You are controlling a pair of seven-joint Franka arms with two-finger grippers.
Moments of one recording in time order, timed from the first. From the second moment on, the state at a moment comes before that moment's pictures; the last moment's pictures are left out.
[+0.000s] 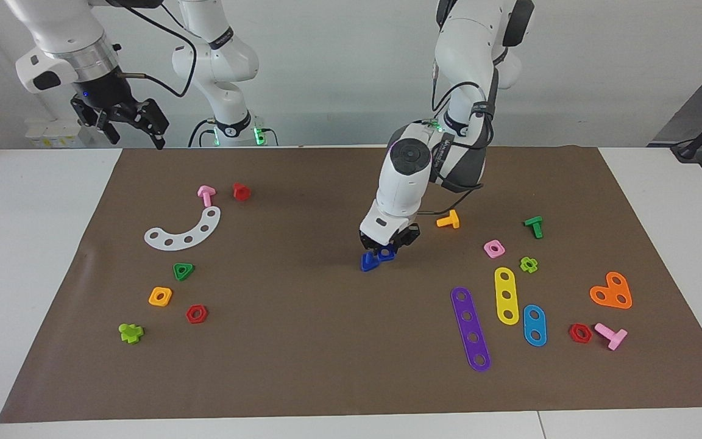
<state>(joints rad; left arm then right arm) -0.59 0.46 0.02 -1.57 -0.07 2.02 -0.59 0.00 -0.09 -0.04 -1.61 0.00 1.49 0.15</state>
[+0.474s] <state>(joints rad) -0.62 0.48 0.01 -1.56 -0.10 2.02 -0.62 0.00 -0.07 -0.03 -1.61 0.00 1.51 0.16</state>
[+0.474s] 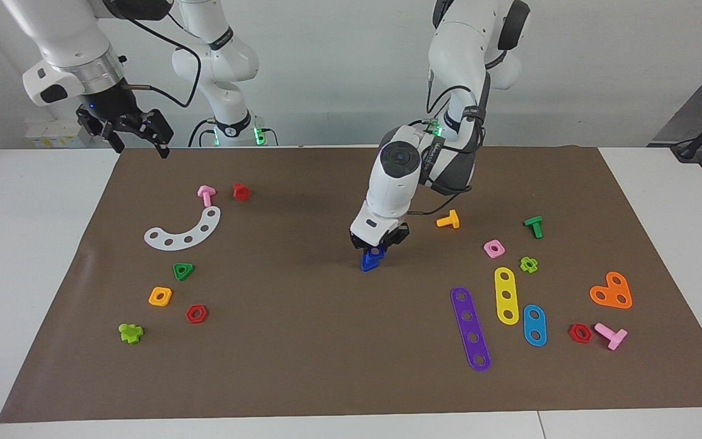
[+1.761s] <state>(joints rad) -0.64 0.50 0.01 -1.59 -0.11 2.08 -0.63 0.05 -0.07 -0.08 -1.61 0.00 1.51 0.16</state>
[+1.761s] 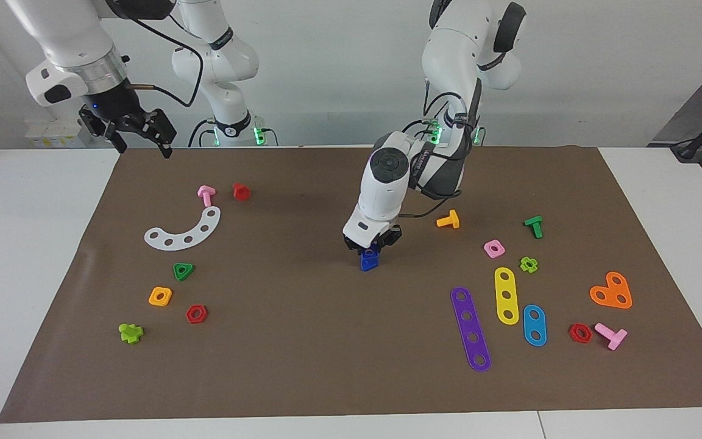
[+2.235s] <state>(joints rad) -0.64 0.50 0.02 -1.62 -0.11 2.12 -0.63 0.05 -0.07 -0.08 -1.61 0.00 1.51 0.16</state>
